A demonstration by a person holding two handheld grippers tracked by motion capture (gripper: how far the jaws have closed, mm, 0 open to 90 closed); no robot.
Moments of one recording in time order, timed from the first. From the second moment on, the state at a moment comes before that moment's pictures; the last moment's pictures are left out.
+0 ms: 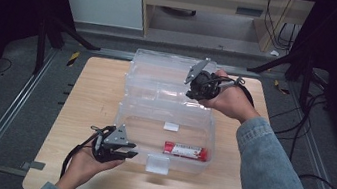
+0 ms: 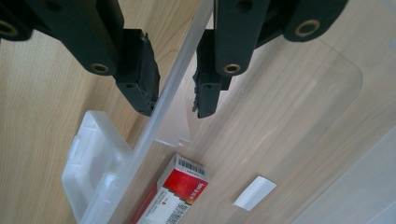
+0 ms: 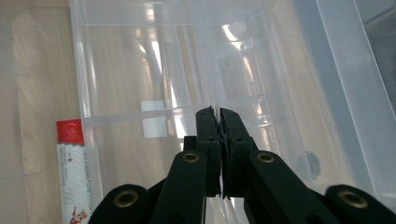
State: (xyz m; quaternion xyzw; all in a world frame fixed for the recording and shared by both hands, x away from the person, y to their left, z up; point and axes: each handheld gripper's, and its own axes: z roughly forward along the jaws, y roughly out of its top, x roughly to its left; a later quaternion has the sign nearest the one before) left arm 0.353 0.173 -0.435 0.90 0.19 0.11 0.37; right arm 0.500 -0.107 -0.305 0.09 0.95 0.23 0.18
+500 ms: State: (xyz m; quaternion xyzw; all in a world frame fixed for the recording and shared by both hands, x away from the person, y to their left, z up) left arm 0.353 0.171 -0.435 0.90 0.19 0.12 0.37; right arm 0.483 -0.110 -0.301 0.09 0.95 0.25 0.18
